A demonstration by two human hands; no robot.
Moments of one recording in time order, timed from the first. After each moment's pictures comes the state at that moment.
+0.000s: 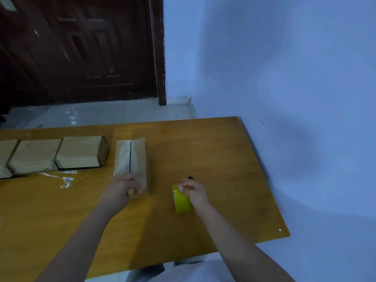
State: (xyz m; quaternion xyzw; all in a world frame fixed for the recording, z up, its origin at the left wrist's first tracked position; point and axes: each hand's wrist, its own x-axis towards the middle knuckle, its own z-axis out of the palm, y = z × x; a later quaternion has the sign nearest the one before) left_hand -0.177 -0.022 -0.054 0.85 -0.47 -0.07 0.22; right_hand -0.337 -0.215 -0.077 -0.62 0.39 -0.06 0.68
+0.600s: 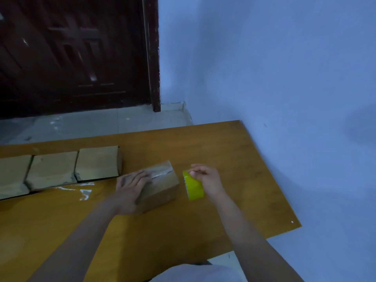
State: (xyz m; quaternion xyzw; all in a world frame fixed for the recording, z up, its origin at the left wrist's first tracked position) left_hand -0.114 0.017 -0.035 0.81 -0.53 -0.25 0.02; right_hand -0.283 -0.186 -0.008 -0.64 0.39 -0.16 0.64
